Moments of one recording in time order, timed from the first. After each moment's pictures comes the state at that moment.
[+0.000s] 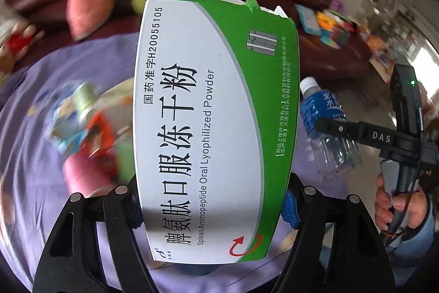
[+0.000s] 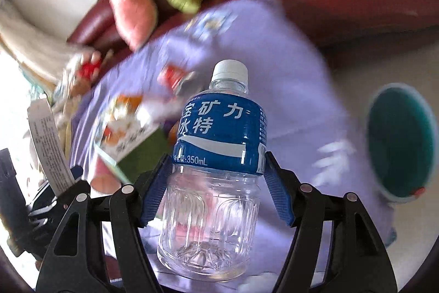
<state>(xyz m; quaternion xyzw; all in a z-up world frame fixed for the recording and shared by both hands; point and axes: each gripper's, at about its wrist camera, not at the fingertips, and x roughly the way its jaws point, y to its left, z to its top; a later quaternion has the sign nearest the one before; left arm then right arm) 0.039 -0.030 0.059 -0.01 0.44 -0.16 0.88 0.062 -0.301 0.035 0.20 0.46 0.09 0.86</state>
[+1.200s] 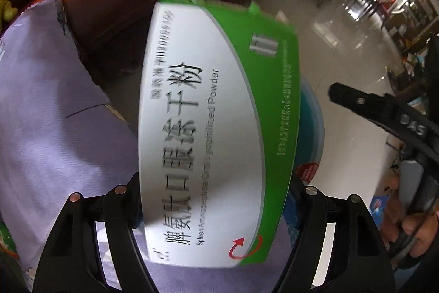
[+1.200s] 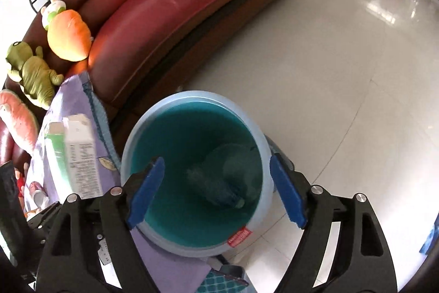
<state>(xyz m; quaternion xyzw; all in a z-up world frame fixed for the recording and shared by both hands) 0.144 -0.385 -0.101 0.15 0.57 -0.32 0.74 0.035 -0.579 -0.079 0.32 0.46 -0.19 0.81</state>
